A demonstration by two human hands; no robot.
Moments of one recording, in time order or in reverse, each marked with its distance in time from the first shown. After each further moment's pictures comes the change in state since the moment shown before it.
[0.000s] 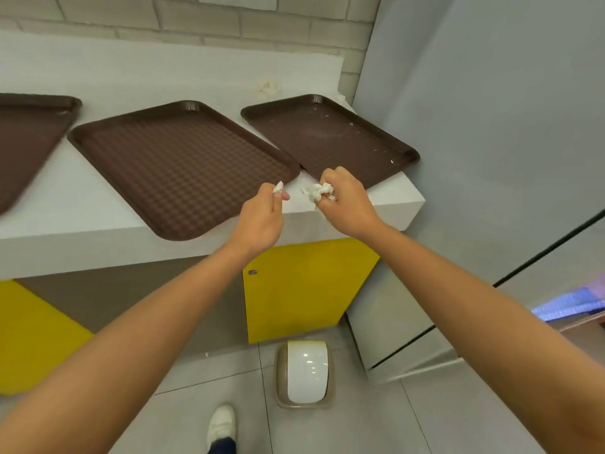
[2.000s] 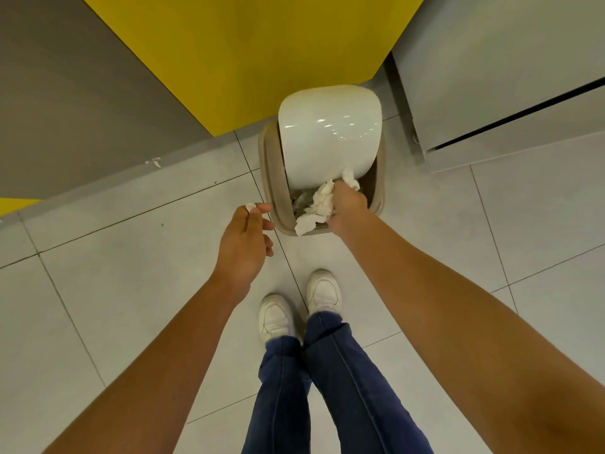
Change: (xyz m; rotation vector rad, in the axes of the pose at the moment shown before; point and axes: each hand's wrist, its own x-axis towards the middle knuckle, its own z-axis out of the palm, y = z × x) left_hand -0.205 -0.410 0.330 -0.308 -0.278 -0.925; right_hand -0.266 0.332 0.486 1.098 0.249 1.900
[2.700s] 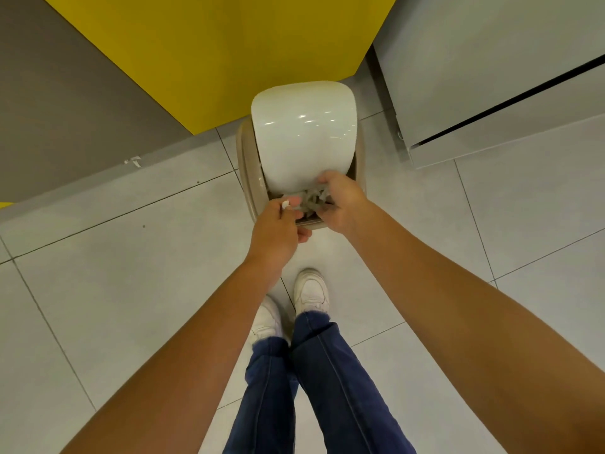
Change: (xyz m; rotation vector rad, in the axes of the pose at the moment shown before) left_hand 0.006 0.004 0.065 -0.062 -0.132 -0.086; right_hand -0.020 -0.020 -0.024 -0.172 -0.168 -0.098
